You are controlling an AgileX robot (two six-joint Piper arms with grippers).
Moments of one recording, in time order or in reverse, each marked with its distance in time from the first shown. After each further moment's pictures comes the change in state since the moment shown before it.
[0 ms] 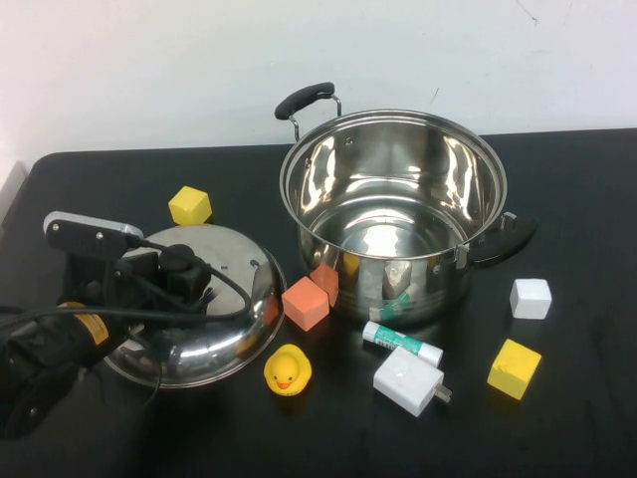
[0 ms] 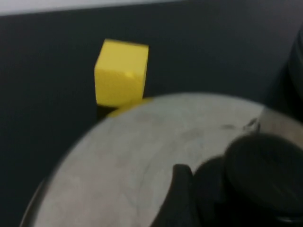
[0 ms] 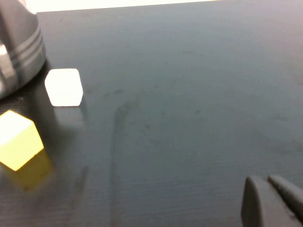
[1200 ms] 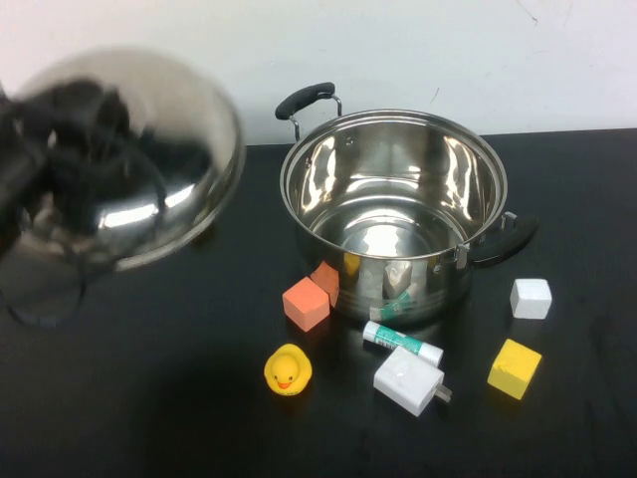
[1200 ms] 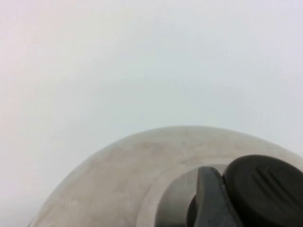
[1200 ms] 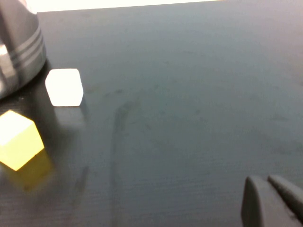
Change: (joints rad) right arm 0.000 0.000 0.000 0.000 0.000 0.000; left arm 0.000 -0.520 -0.078 -0.041 0.165 -0.072
